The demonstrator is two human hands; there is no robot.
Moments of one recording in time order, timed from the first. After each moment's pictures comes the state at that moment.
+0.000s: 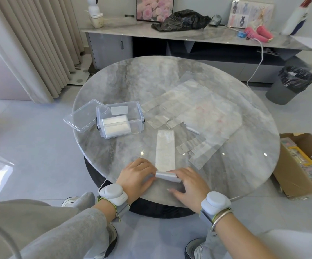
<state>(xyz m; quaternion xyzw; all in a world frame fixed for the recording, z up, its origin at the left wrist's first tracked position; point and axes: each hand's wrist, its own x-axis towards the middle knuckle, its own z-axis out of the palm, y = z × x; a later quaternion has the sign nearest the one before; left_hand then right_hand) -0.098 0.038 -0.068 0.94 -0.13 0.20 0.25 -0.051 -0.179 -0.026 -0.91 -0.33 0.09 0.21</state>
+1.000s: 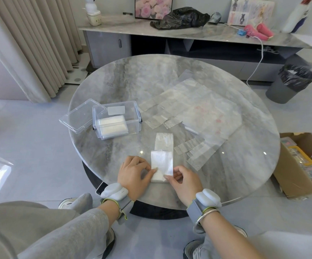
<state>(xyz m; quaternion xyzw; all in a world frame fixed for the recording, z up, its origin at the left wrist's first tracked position) -0.082 0.022 -0.087 0.93 0.07 0.21 0.29 -0.042 -0.159 -0.051 -0.91 -0.10 0.10 0.39</state>
